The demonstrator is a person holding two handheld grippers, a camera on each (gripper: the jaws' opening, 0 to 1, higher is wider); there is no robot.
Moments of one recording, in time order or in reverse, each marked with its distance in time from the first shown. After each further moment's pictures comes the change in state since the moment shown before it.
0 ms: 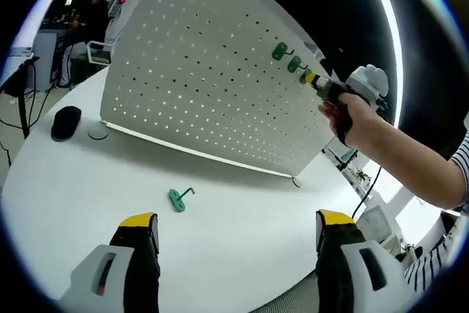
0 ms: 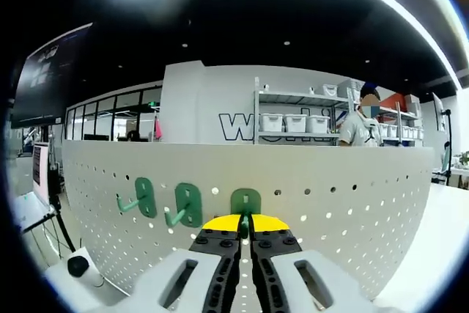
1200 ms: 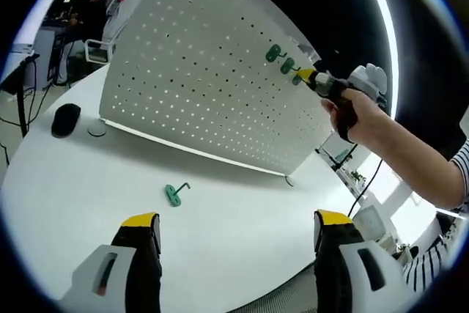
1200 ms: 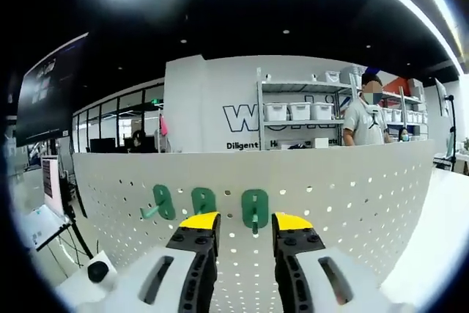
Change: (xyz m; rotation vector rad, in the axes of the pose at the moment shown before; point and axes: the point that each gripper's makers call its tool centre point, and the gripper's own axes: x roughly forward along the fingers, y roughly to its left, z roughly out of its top) left arm -0.015 -0.005 -0.003 -0.013 -0.001 -0.031; right arm -0.022 0.007 0.011 0.073 0.055 0.040
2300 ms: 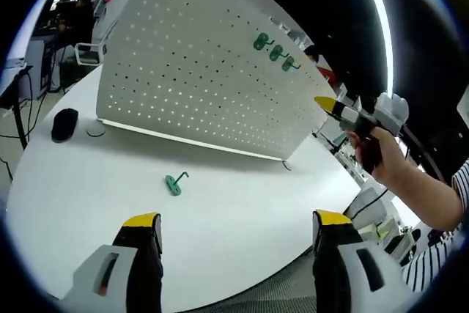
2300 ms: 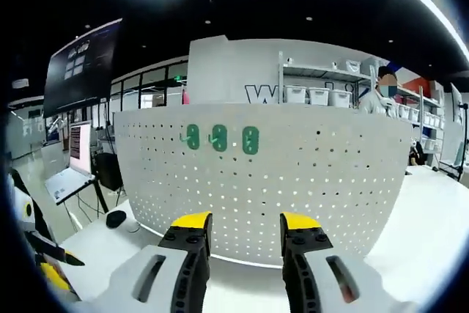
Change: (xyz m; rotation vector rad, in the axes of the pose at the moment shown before) left arm -0.018 -0.003 -0.017 0.066 0.078 -0.006; right arm -0.116 -0.012 -0.066 -0.075 0.147 0.163
